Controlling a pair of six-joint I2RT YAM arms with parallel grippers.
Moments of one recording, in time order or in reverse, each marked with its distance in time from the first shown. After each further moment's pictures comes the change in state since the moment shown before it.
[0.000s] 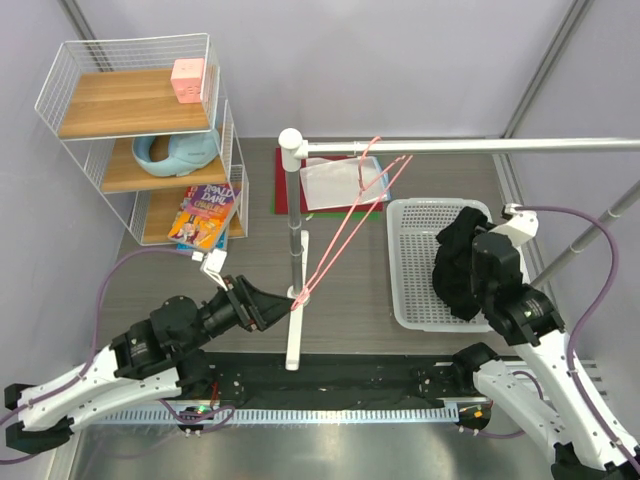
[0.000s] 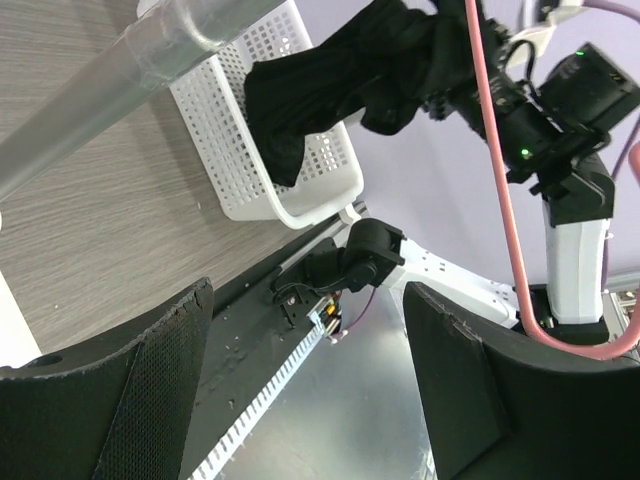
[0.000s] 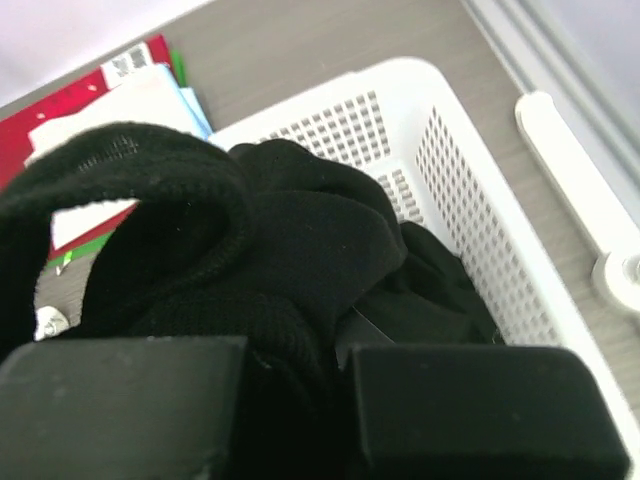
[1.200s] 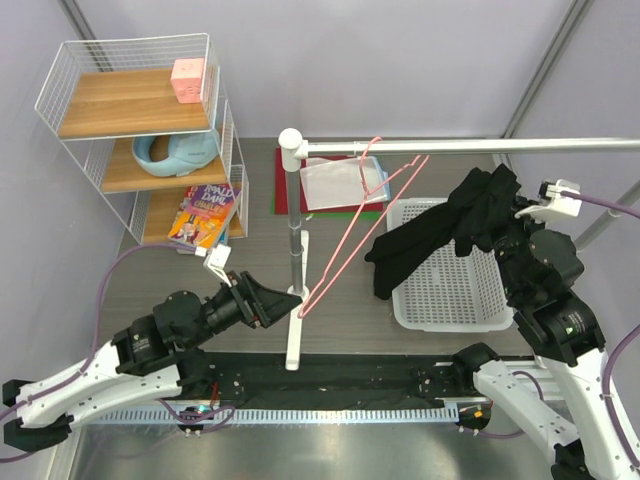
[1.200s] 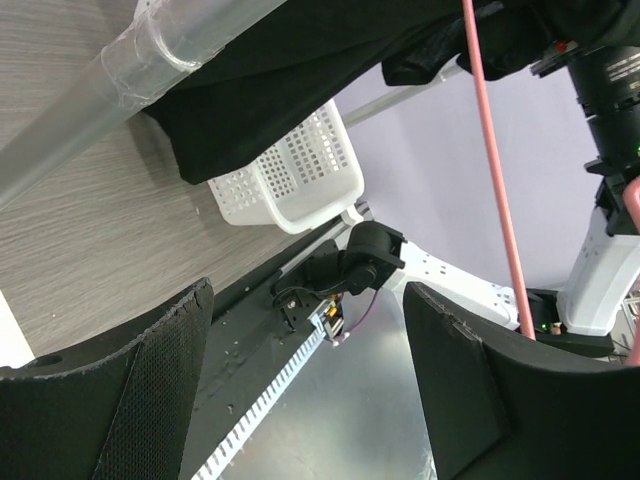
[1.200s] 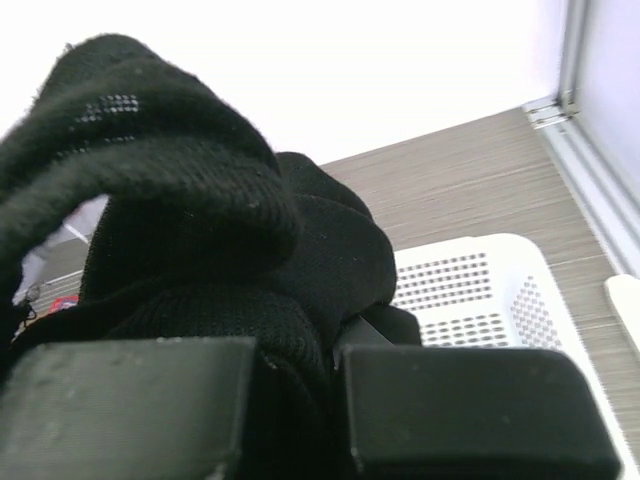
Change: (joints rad) left arm 0.000 0.039 0.035 0.009 0.002 0.014; right arm 0.000 -0.008 0.235 0.156 -0.167 -0.144
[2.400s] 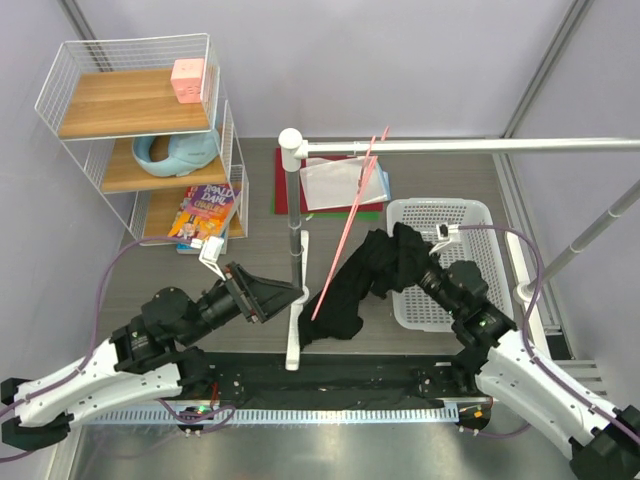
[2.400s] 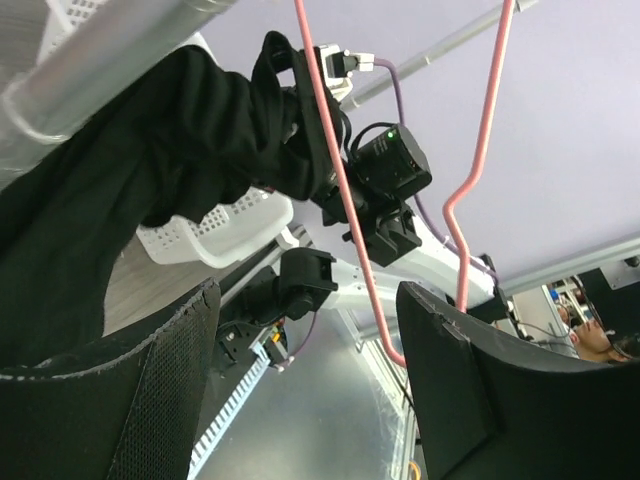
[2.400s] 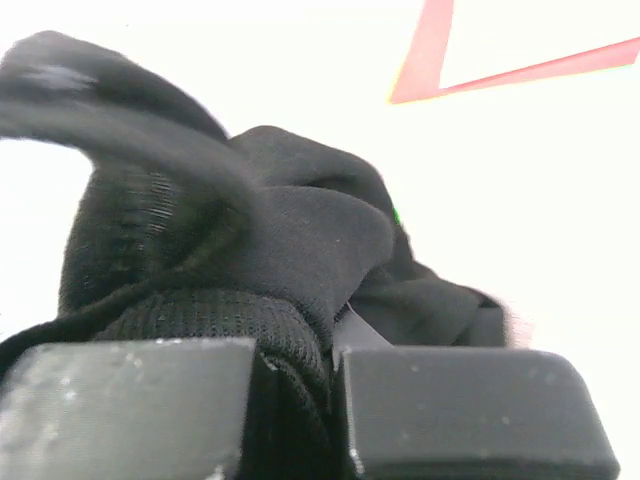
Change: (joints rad) left arm 0.000 0.062 0.043 0.163 0.058 0.005; right arm 0.237 -0.005 -0.737 0.686 -0.480 0.375
